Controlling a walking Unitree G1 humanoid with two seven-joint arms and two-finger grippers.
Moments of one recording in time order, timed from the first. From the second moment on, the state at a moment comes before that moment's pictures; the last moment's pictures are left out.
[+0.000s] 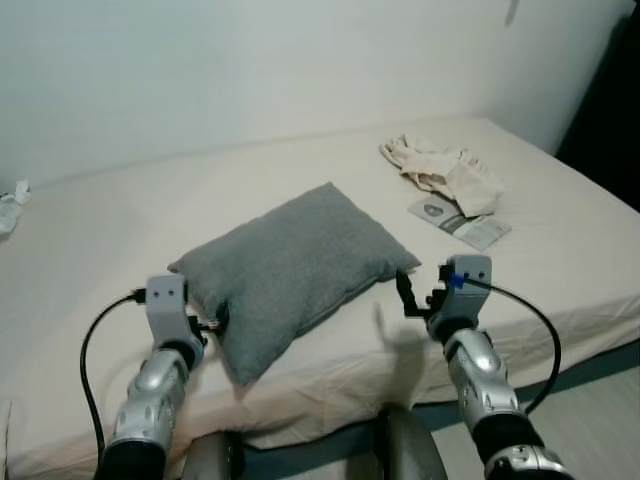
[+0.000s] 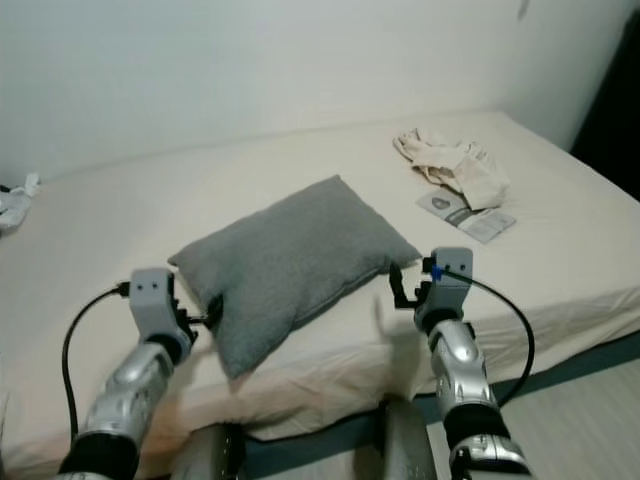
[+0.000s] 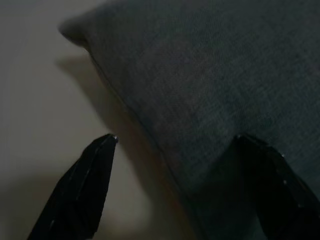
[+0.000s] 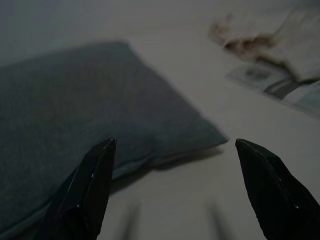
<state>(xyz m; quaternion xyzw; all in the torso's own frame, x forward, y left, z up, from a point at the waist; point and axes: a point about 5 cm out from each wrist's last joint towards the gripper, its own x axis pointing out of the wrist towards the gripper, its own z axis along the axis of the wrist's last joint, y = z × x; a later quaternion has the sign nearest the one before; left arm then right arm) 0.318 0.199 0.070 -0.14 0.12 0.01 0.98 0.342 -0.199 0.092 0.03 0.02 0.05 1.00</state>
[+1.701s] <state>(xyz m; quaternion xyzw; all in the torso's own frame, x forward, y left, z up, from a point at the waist) 0.332 0.139 0.115 -0.49 0.10 -0.22 0.84 0.366 -0.198 0.116 0.13 0.00 0.08 0.99</state>
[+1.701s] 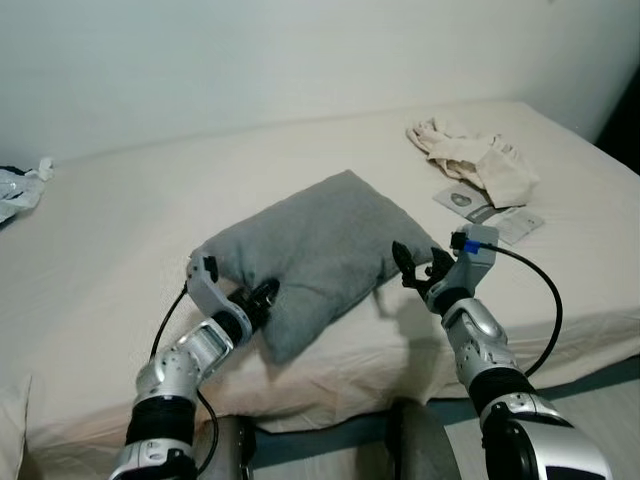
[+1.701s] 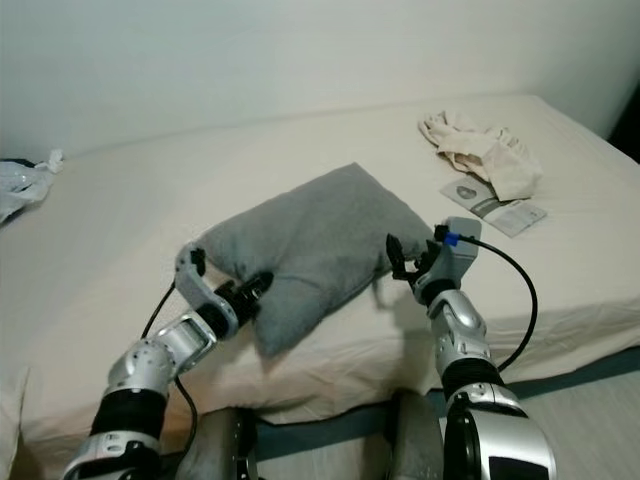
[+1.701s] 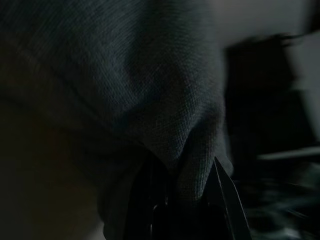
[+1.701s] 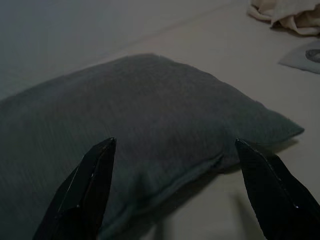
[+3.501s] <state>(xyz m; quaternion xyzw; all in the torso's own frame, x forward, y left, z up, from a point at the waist) 0.281 0.141 0.139 -0.59 0.07 -0.37 0.72 0.376 -0.209 0.131 0.10 0.04 0.01 0.99</state>
